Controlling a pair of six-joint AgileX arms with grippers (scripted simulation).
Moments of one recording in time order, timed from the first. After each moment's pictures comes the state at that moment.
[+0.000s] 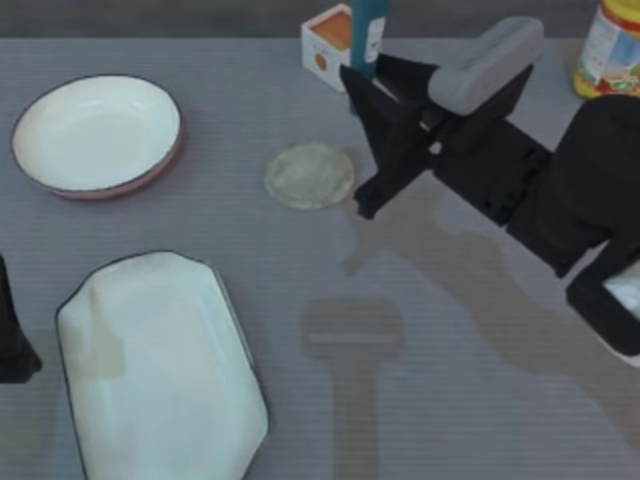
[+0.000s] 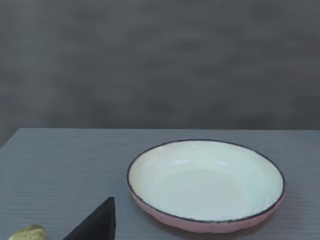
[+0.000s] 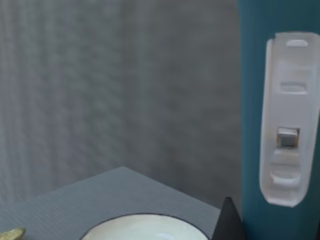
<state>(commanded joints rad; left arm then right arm) 0.00 0.00 0.00 0.00 0.00 0.00 0.62 1.62 0.72 1.02 -0.15 0.05</state>
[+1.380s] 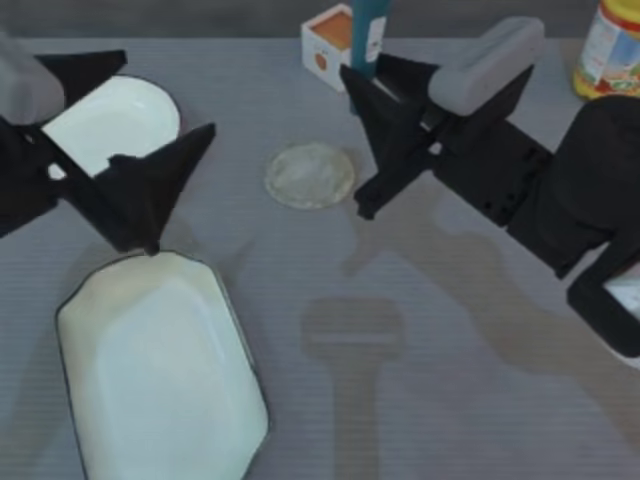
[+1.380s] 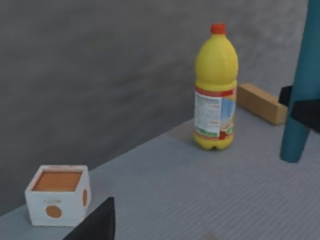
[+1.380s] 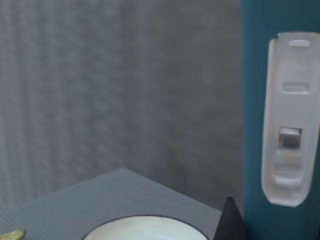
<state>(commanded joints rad) -0.21 0.97 0.57 0.32 0.61 0.08 0.63 1.61 0.72 1.03 -0.15 0.04</state>
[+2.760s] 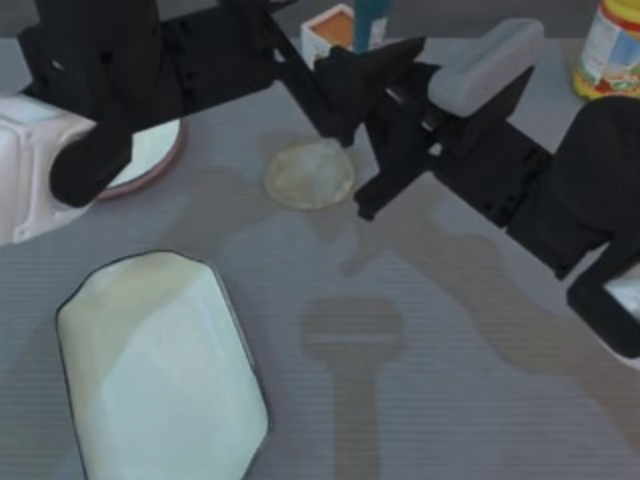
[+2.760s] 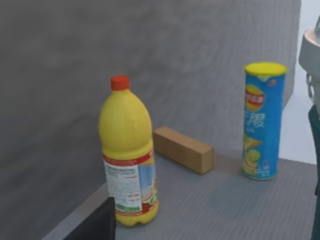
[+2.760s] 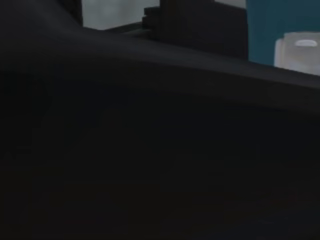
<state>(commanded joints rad) -0.49 1.56 1.01 0.52 0.62 0.10 0.63 1.61 0.72 1.03 -0.15 0.04</state>
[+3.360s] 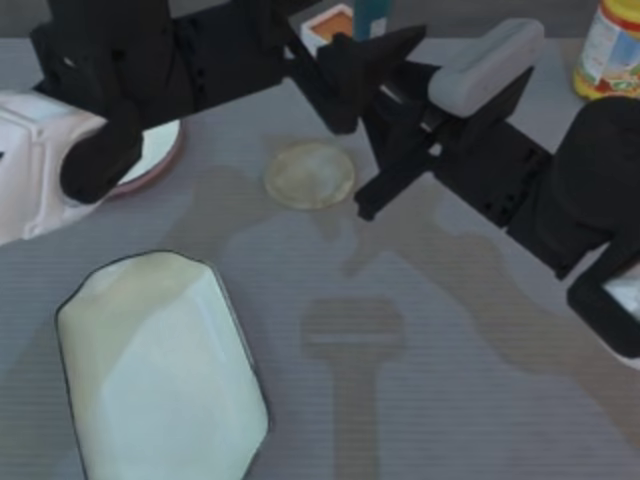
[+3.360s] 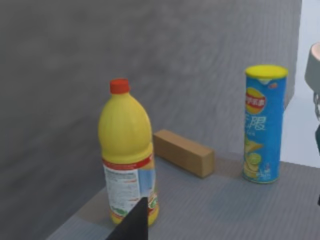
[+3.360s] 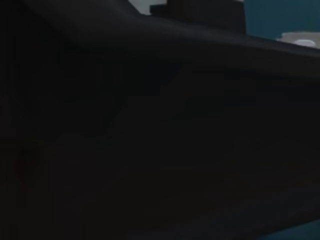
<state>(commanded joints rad) -0.51 1.58 1.02 0.52 0.60 0.10 0.63 1.61 0.72 1.03 -0.15 0.04</state>
